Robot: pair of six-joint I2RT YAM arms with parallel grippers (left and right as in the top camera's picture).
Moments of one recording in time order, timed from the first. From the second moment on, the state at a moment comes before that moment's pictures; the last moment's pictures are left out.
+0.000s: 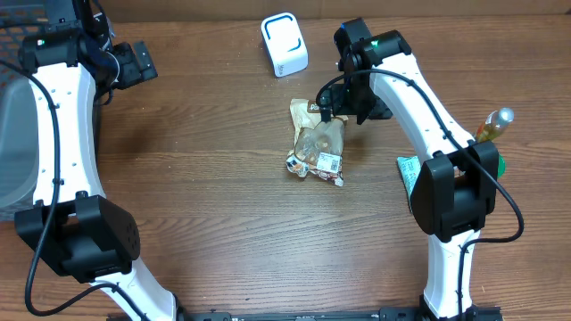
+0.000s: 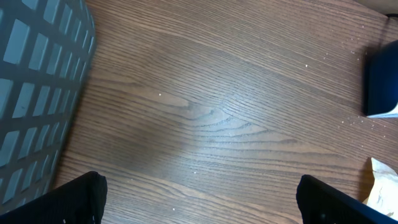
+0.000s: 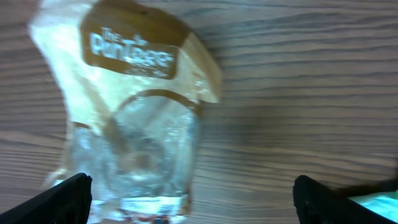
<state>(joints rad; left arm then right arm) 0.20 1.94 1.98 -1.13 0.07 -0.21 0.33 2.19 2.01 -1.28 -0.04 0.29</state>
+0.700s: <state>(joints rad) 0.20 1.94 1.98 -1.13 0.07 -0.21 0.56 2.19 2.01 -1.07 -0.26 0.35</state>
